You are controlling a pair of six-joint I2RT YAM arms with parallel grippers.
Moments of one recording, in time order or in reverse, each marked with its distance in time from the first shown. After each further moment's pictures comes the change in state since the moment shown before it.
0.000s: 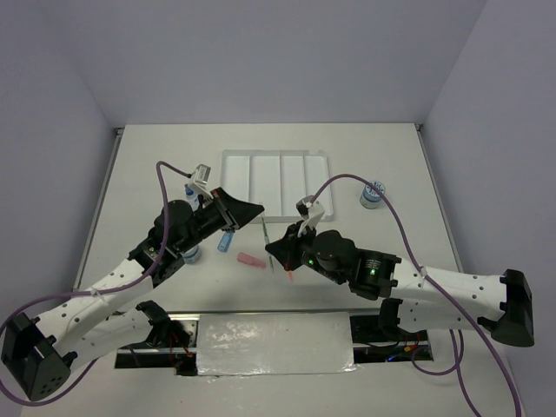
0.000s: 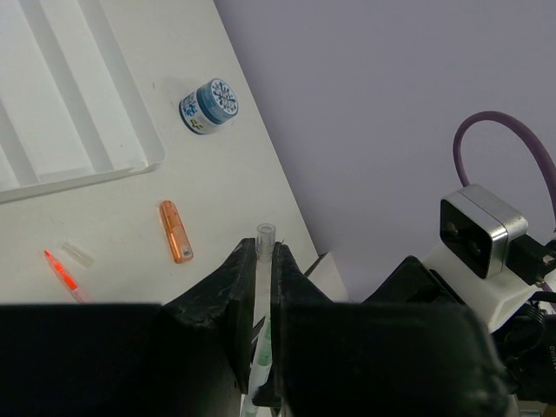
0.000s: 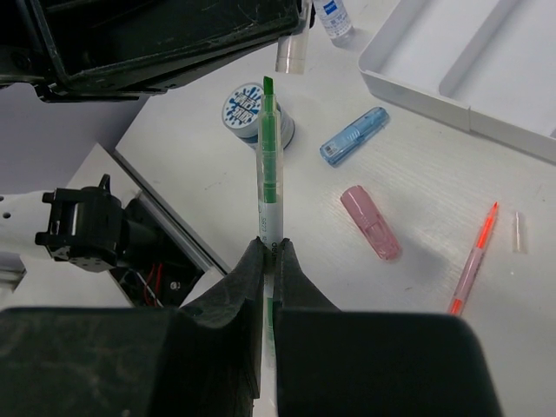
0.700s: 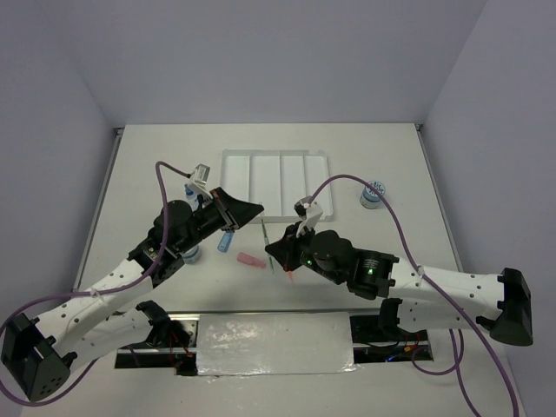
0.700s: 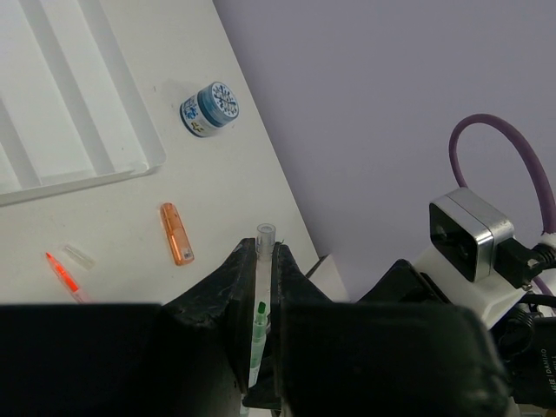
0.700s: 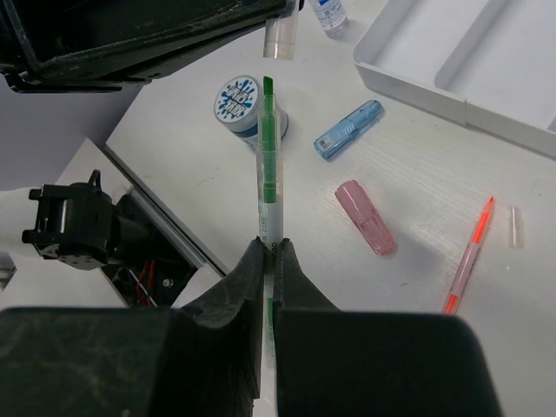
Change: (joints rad) left arm 0.000 -0.004 -0.002 0.002 -0.004 0.002; right arm 0.000 0.016 0.000 -0.006 0.002 0.000
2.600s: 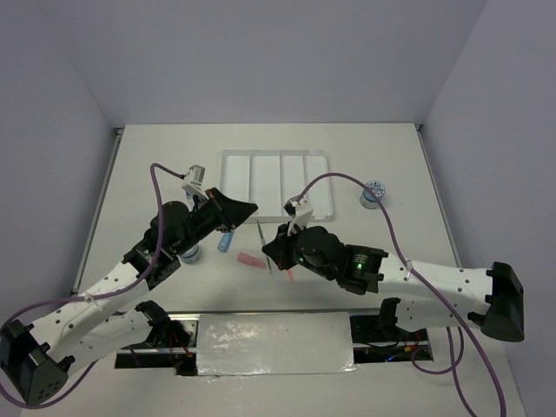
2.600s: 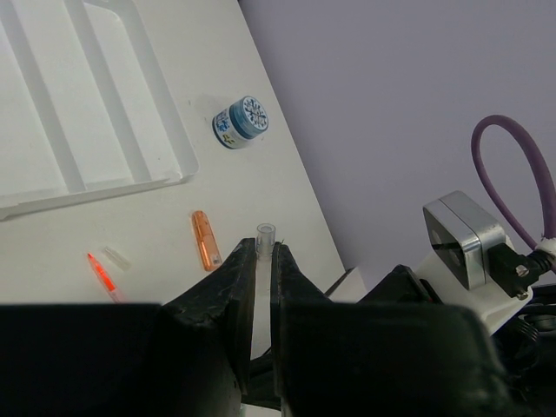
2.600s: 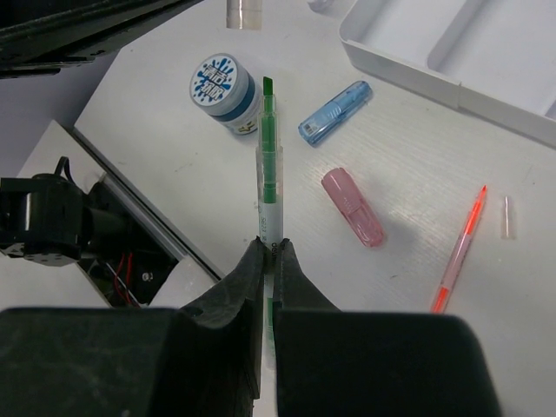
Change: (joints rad) left arm 0.000 -0.039 0.011 -0.077 -0.072 0.053; right arm -0.018 0.090 0.052 -0.048 -0.019 -0.007
